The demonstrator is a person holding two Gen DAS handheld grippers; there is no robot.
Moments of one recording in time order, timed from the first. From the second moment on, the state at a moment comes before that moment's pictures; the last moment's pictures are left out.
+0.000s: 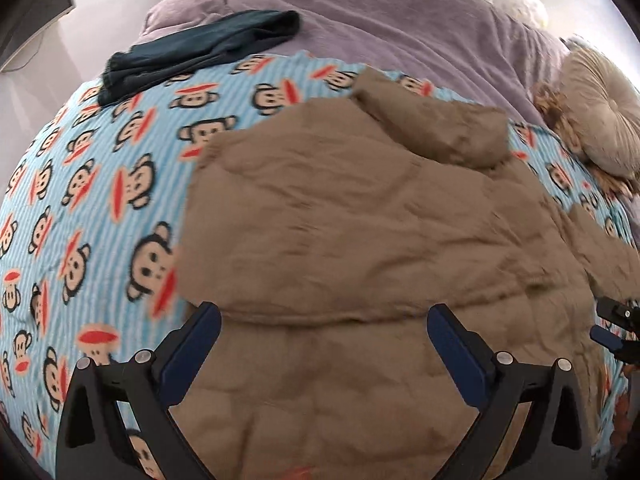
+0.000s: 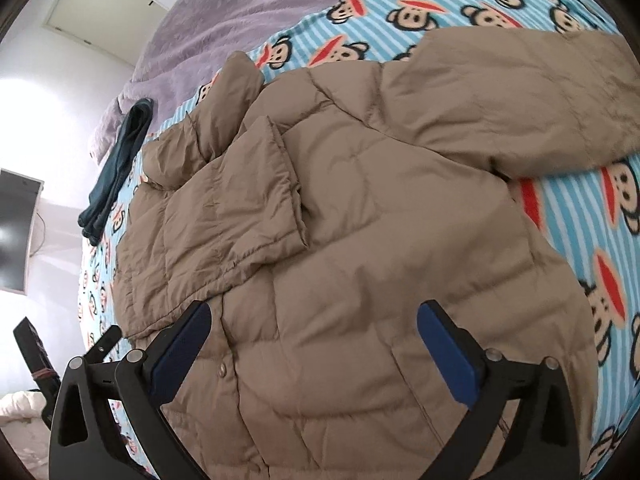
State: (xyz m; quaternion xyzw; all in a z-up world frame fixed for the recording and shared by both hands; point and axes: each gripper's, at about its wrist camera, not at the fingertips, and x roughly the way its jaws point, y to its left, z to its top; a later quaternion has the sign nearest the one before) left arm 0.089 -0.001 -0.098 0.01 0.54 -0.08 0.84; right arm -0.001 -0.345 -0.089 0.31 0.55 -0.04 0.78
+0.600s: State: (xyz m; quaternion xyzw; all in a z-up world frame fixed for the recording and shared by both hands) left arm 0.051 -0.114 -0.099 0.04 0.57 -0.13 0.81; right arm -0.069 -0.438 -0.088 0.38 0.49 -0.08 0.78
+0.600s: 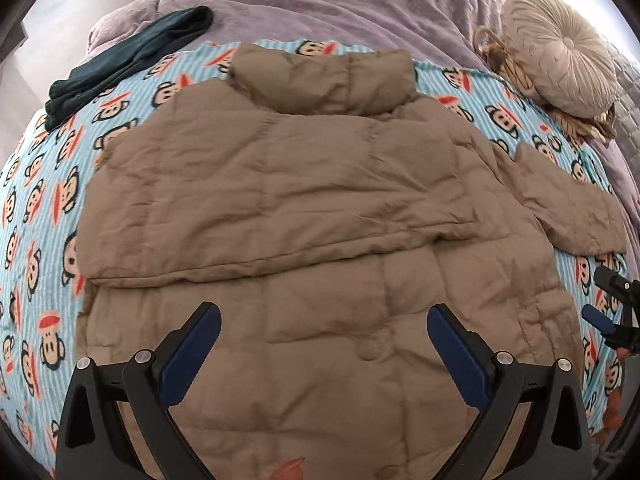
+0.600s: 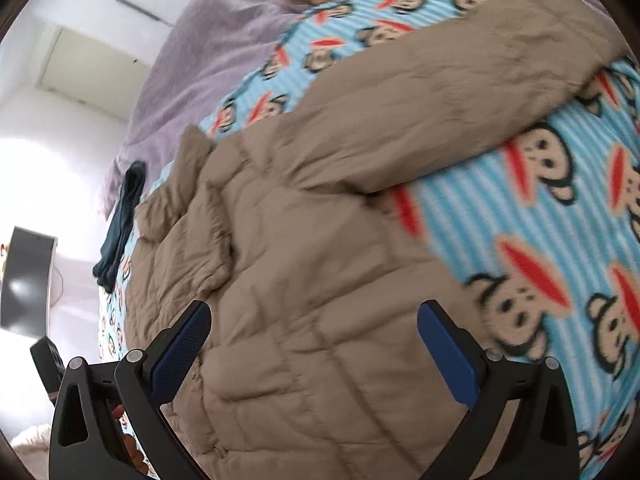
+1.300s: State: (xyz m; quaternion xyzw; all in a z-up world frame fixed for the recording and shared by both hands) left arm 0.065 -0.187 -0.101 0.06 0.57 -0.14 0.81; right arm -0.083 -0.684 -0.145 0.59 0.33 -0.23 0.70
